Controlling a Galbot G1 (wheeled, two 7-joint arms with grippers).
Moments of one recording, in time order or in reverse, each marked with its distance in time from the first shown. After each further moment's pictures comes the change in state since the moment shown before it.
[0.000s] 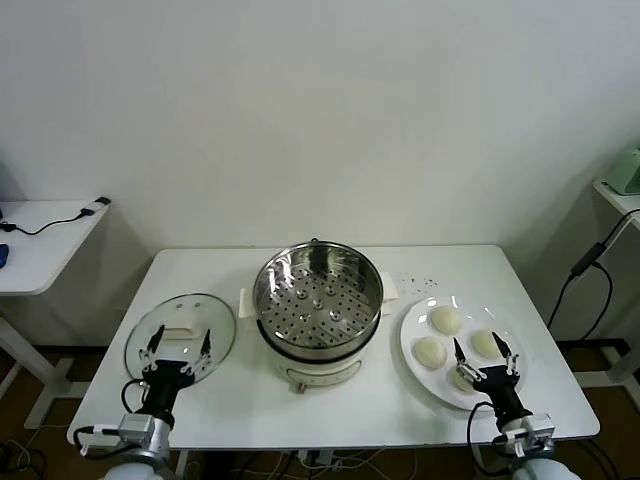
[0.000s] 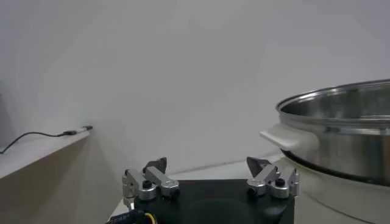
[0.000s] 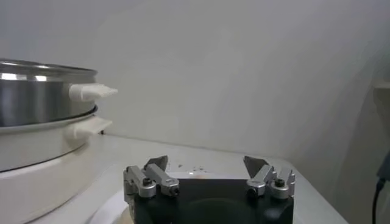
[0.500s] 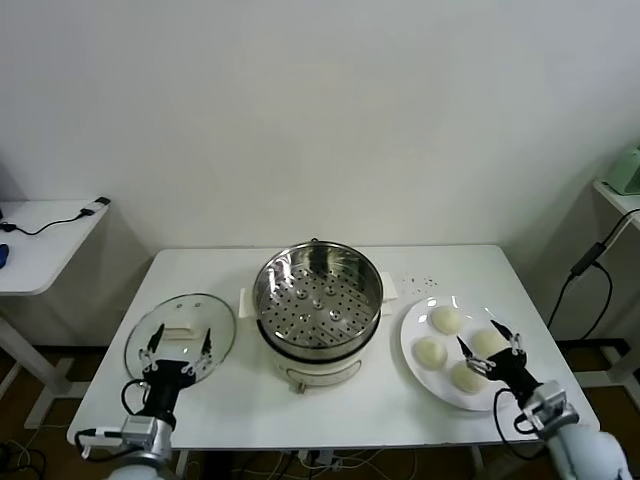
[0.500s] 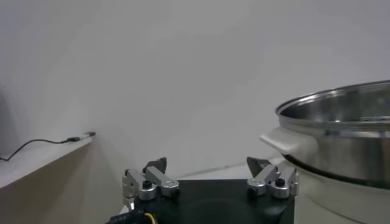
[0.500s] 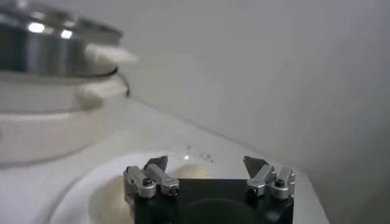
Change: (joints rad) left arm 0.022 0.014 0.036 -0.017 0.013 -0.018 -0.042; right arm 0.163 -0.372 -0.080 -0.106 -0.154 -0.193 -0.317
